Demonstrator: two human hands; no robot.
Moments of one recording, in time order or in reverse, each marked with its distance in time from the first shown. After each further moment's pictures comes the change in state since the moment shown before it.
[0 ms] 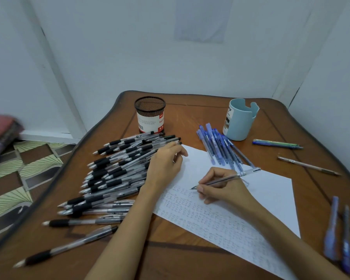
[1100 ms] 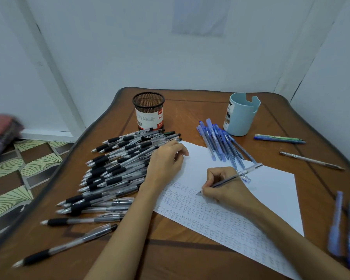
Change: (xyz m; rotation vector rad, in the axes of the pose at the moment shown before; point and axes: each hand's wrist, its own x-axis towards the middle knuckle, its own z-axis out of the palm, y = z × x) left_hand 0.000 -0.001 0.002 0.070 -0.080 -0.028; right_hand 0.009 0.015 0.002 -0.175 0.005 -0.108
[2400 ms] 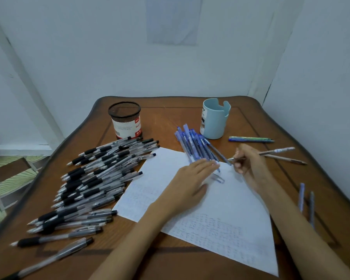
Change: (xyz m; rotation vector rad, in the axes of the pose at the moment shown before) left_hand -0.019 0.071 0.035 -0.028 -0.394 0.366; right_hand 0.004 -0.002 -0.093 0.563 0.566 0.106
